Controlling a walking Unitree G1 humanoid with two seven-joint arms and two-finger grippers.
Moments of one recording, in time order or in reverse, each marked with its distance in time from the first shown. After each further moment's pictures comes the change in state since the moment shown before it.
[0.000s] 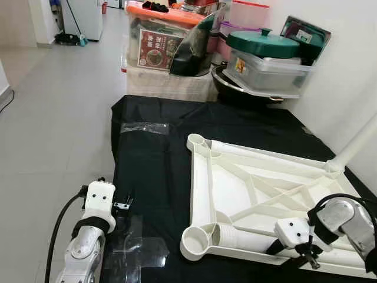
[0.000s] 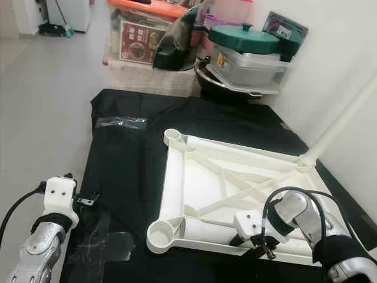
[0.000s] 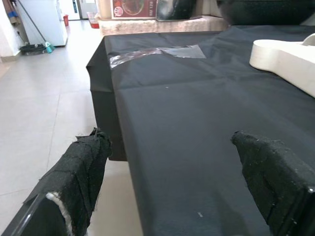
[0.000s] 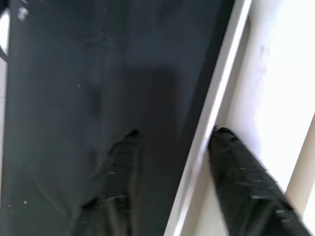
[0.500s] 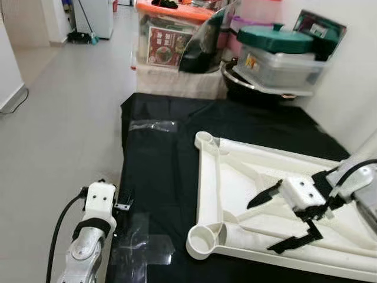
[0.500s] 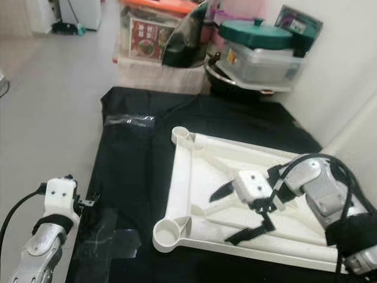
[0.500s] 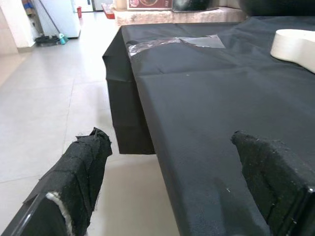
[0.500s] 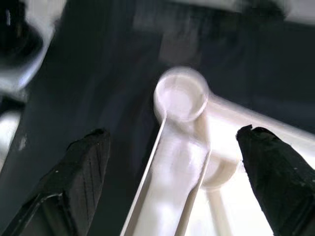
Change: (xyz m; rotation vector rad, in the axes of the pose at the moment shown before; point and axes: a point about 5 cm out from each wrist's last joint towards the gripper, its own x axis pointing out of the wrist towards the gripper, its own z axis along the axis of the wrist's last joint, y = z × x) left arm -0.001 -0.003 -0.003 -0.017 0.008 -0.004; right arm -0.065 -0.017 0.082 -0.124 -0.324 -0.142
